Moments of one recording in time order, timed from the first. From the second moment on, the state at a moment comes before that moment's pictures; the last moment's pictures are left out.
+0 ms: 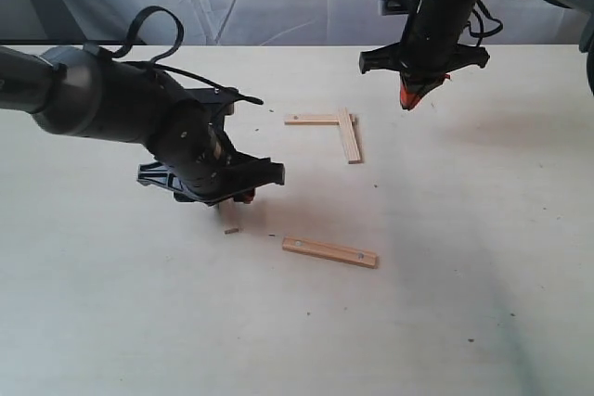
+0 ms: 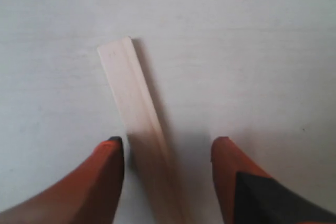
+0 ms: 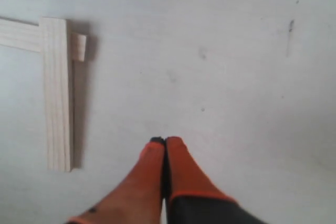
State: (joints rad) left arm -0.46 1.97 -1.10 0.21 0.42 -0.74; right arm 0.25 2.37 -2.06 0.11 1.20 0.03
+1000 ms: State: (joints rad) left arm -0.40 2.05 -1.50 0.11 0.49 -0.42; right arm 0.25 2.37 -2.06 0.12 1.18 0.03
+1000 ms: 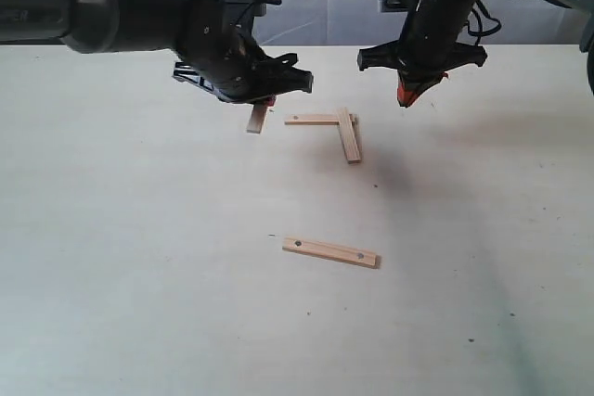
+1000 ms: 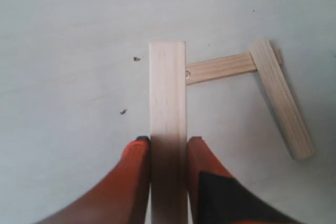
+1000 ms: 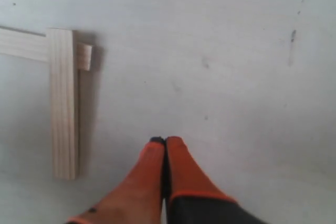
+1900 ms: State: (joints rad) left arm -0.43 2.28 -1.62 -0.11 0.42 -0.38; right arm 0.25 2.37 -2.06 0.12 1.11 0.06
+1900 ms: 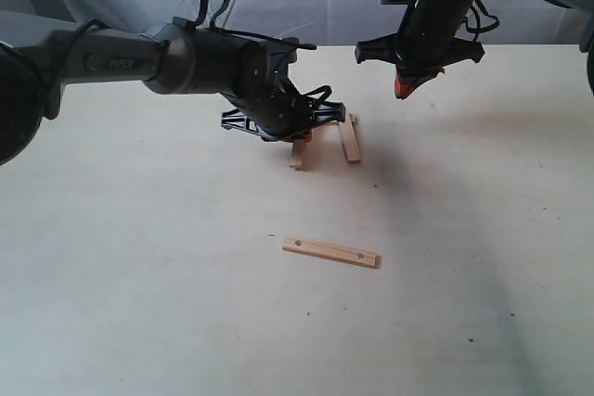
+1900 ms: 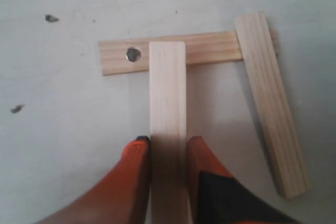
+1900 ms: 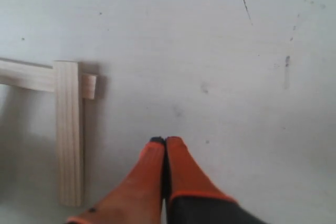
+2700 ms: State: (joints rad) left arm -0.43 2.31 -1.63 -0.06 0.39 -0.41; right arm 0.25 2.37 -2.06 0.12 1.11 0.06
